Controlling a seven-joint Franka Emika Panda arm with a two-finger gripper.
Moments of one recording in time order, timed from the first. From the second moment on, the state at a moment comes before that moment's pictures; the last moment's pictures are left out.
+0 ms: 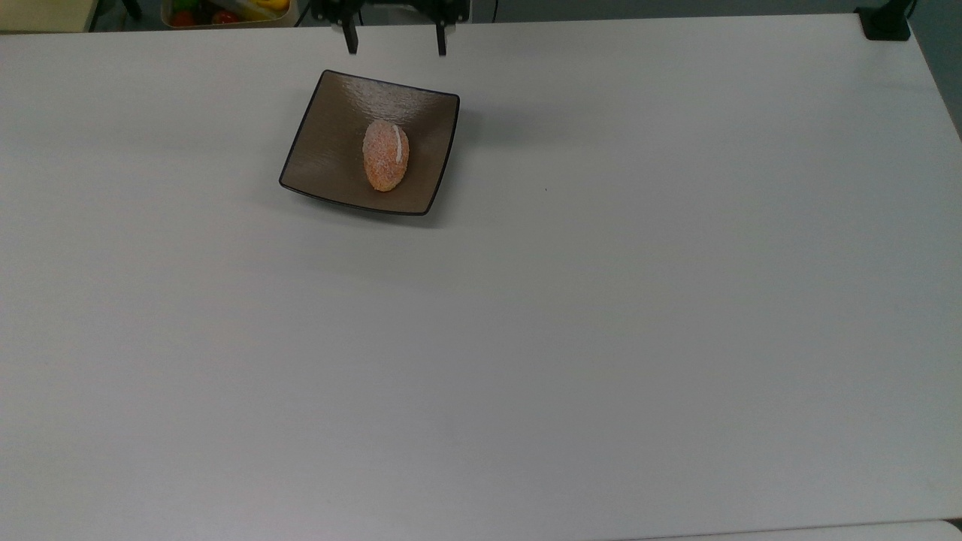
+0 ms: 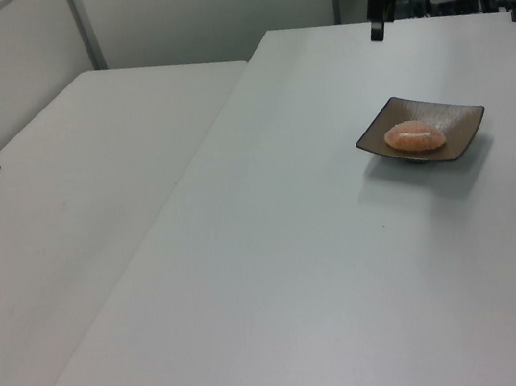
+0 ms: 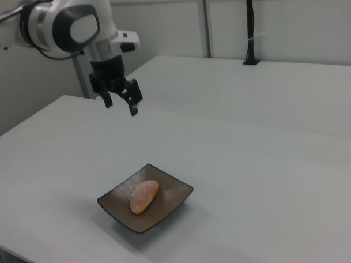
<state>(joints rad) 0.16 -0.05 -0.08 -1.74 0.03 1.80 0.05</state>
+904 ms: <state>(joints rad) 0.16 -0.04 -0.08 -1.63 0.09 1.71 0.07</state>
